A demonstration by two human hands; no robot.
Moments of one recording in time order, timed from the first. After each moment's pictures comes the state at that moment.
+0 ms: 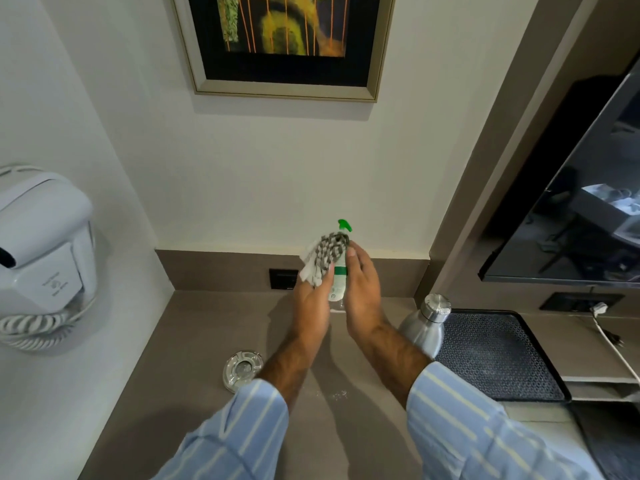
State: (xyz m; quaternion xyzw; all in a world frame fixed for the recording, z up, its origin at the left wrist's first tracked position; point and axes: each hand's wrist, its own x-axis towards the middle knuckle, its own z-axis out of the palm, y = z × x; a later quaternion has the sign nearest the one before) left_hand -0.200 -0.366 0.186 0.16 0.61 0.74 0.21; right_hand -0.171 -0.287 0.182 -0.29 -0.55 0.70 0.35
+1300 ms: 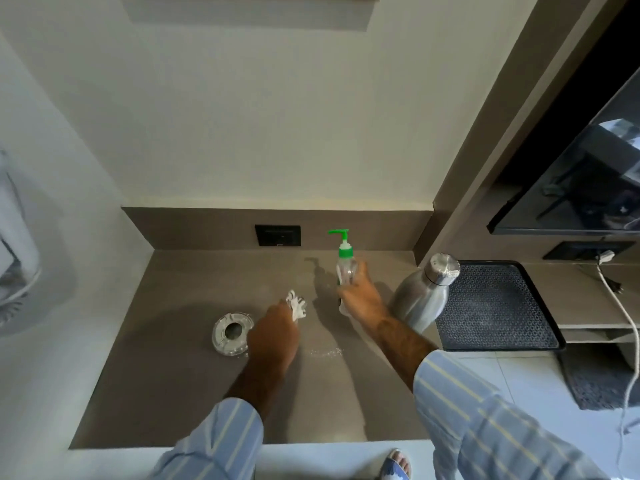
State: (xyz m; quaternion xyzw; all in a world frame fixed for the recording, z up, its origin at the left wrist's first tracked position) left_hand -0.224 -0.417 0.013 0.29 0.94 0.14 0.06; right_hand -0.138 -0.262 0.086 -0.44 -0.70 0.56 0.08
